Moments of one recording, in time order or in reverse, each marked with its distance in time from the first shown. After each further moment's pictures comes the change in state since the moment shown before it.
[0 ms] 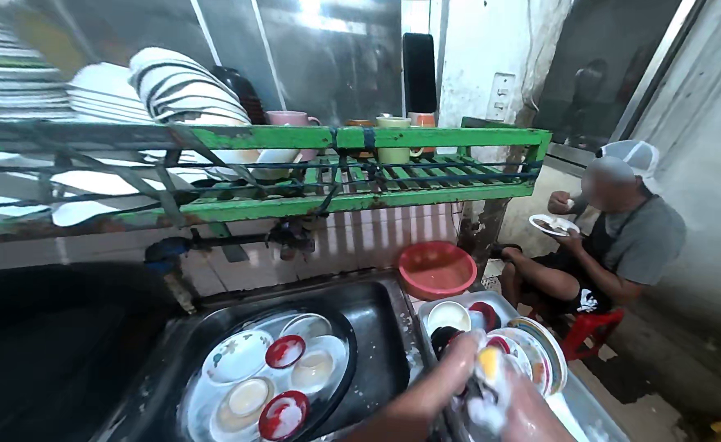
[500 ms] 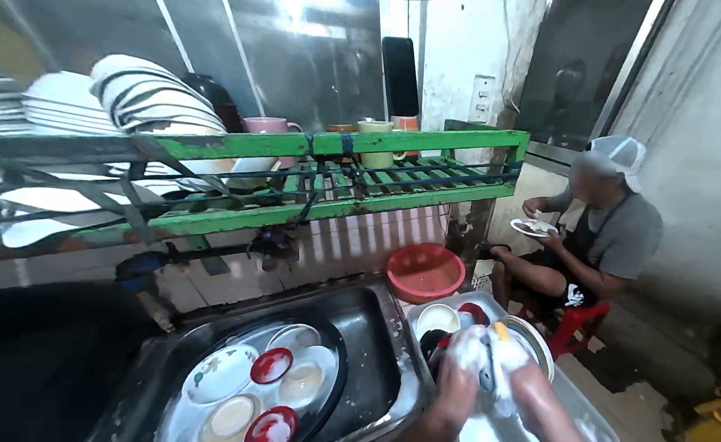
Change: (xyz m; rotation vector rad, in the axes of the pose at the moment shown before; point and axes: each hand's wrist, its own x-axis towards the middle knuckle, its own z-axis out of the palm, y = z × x) left_hand -0.016 -0.014 0.025 -0.010 0.232 0.443; right_hand 0.024 0.000 -0.018 0.351 0.168 0.413
